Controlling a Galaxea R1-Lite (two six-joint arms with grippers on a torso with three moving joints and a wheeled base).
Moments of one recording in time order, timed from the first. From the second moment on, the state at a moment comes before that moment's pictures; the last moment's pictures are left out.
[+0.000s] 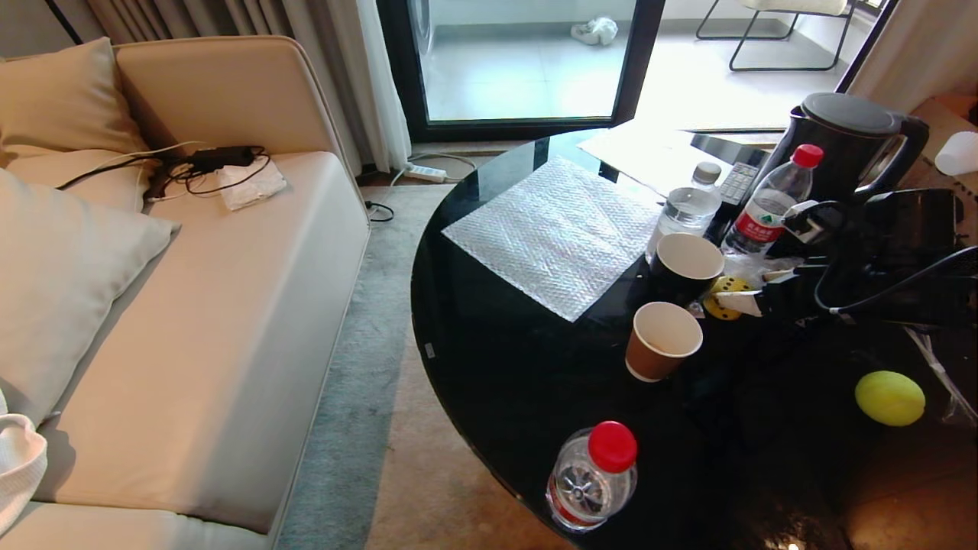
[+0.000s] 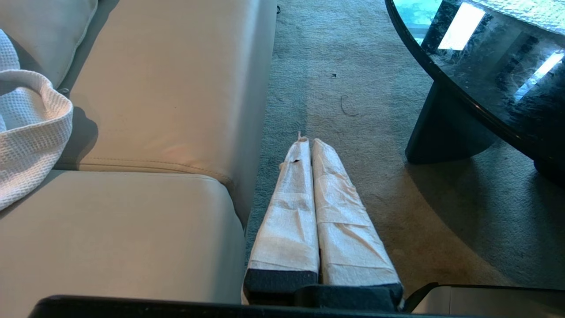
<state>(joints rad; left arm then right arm) 0.00 0.00 0.00 0.01 0.01 -0.01 -0.09 1.83 -1.05 -0.30 0.38 -0.34</state>
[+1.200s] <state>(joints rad) 0.00 0.00 0.00 0.01 0.01 -0.01 -0.10 1.99 -1.14 -0.43 0.38 -0.40</state>
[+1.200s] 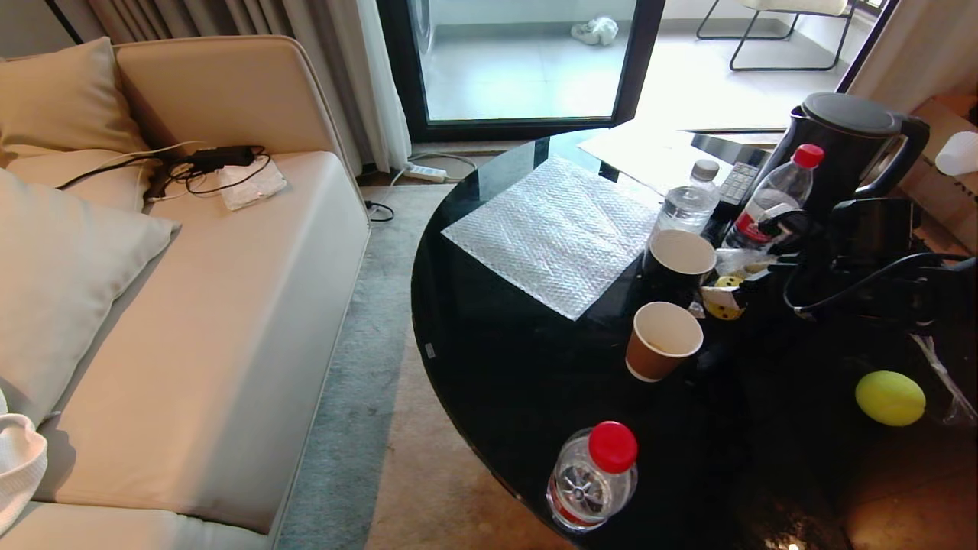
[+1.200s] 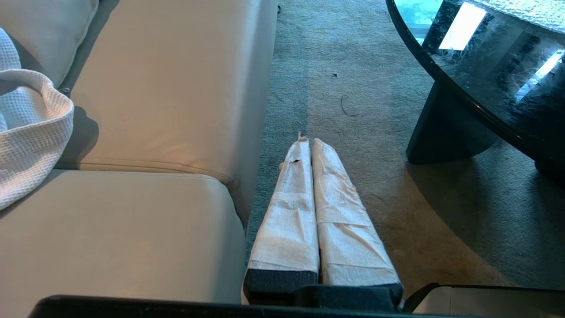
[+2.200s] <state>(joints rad) 0.00 0.00 0.00 0.01 0.01 -0.01 -0.10 2.02 -1.13 -0.42 0.35 -0.49</state>
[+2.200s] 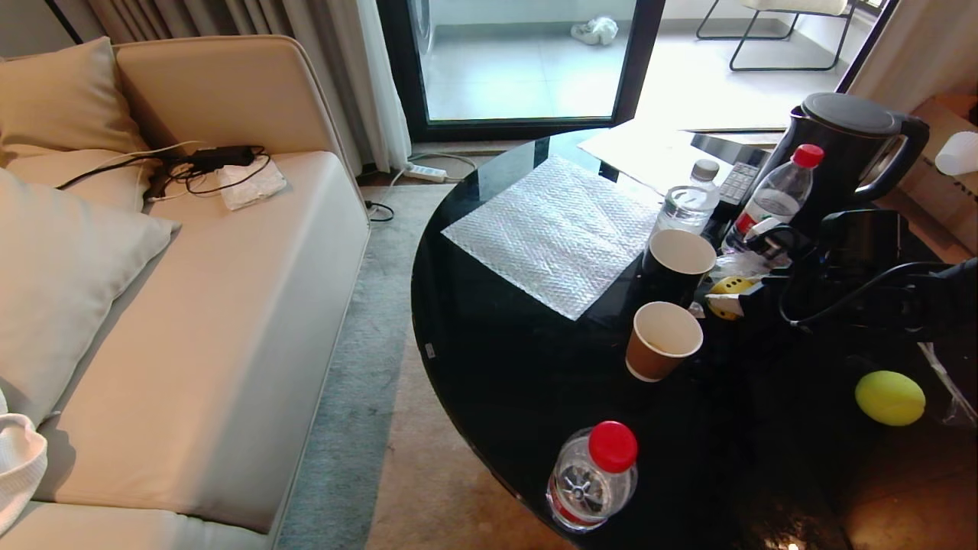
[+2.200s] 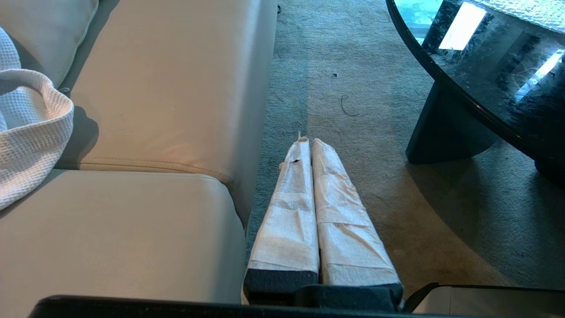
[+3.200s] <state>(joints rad) 0.00 0.00 0.00 0.01 0.01 -0.01 -0.10 1.82 -0.87 -0.31 0.24 -0.33</state>
